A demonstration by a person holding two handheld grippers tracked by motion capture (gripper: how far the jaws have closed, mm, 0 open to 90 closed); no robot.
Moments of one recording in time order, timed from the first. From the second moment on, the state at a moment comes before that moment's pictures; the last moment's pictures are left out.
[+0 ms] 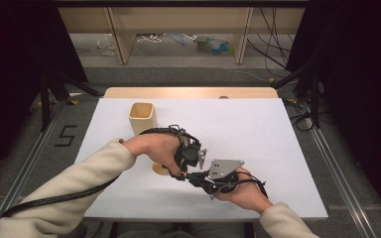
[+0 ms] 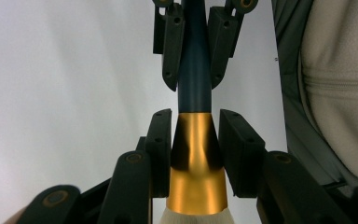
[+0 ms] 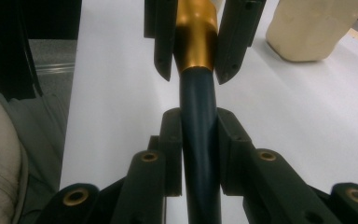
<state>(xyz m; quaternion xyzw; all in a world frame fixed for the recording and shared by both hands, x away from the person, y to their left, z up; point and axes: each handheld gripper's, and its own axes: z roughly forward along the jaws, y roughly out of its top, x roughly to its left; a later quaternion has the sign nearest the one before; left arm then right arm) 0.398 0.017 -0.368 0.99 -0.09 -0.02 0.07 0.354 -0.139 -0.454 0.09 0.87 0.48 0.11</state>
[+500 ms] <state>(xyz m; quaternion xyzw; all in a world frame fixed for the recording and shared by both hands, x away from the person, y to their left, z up) 0.401 0.016 -0.364 0.99 -0.10 -0.01 0.06 0.355 -0.141 -0.453 0.10 0.86 0.49 0.10</state>
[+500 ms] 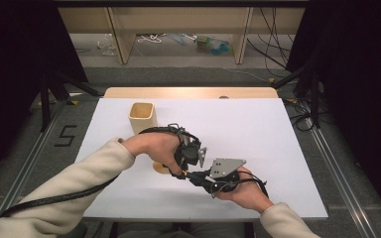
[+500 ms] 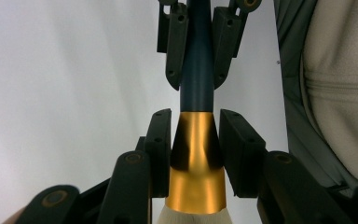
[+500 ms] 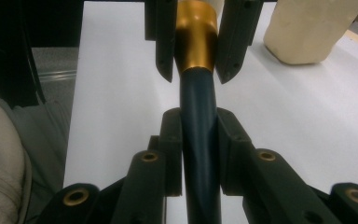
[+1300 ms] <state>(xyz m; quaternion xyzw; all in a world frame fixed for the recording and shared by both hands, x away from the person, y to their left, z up) 0.401 0.049 -0.336 0.97 -0.06 0.07 0.20 0.360 -0.148 -0.453 0.12 0.85 0.50 0.12</state>
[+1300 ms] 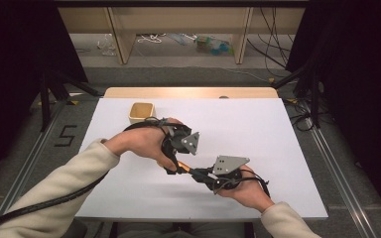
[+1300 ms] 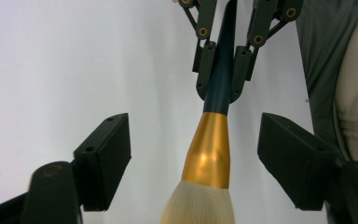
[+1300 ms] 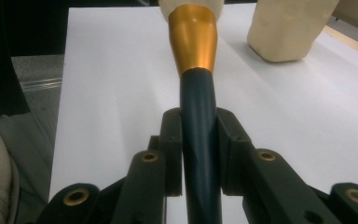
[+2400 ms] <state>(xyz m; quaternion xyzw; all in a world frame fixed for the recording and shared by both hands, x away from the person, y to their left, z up) 0.400 0.146 -0.371 0.91 0.11 0.10 0.38 0.364 -0.154 -0.448 0.15 0.82 0.52 0.15</state>
